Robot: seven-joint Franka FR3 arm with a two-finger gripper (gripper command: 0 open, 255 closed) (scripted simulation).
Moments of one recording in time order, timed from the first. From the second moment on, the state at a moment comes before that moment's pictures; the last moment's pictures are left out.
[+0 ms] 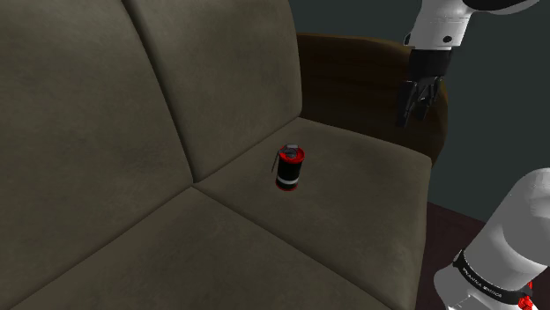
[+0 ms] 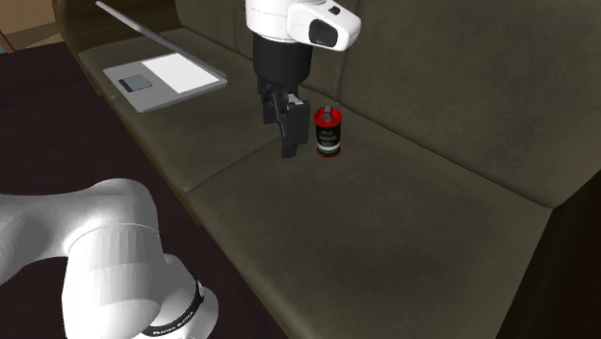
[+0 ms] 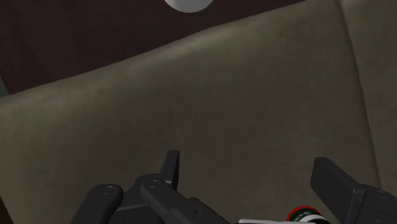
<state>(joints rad) 0.01 -0.81 0.03 -2.37 0.08 1.48 0.09</state>
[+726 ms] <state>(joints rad) 0.10 -0.51 0.03 -2.28 0.18 1.69 -0.04</state>
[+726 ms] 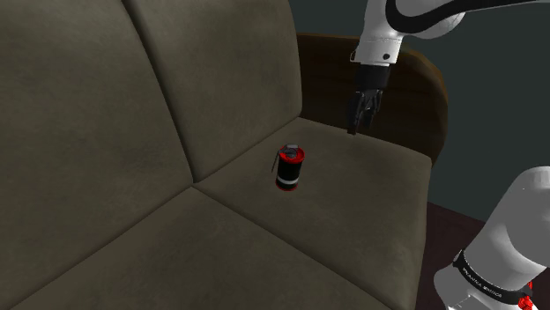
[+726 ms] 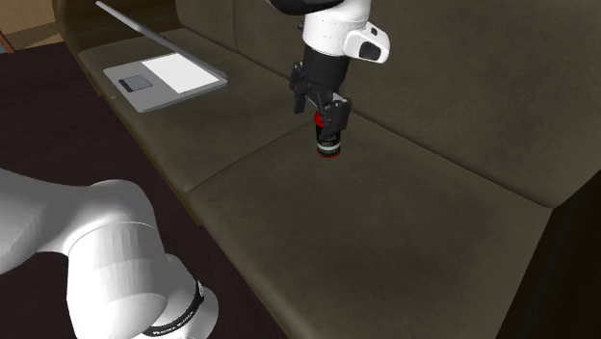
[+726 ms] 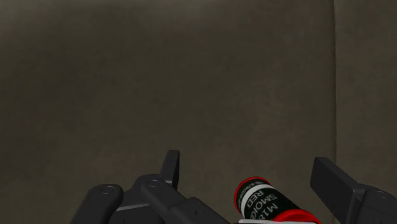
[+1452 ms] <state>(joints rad) 0.19 -0.15 0.06 -2.06 0.30 1.84 -0.22</state>
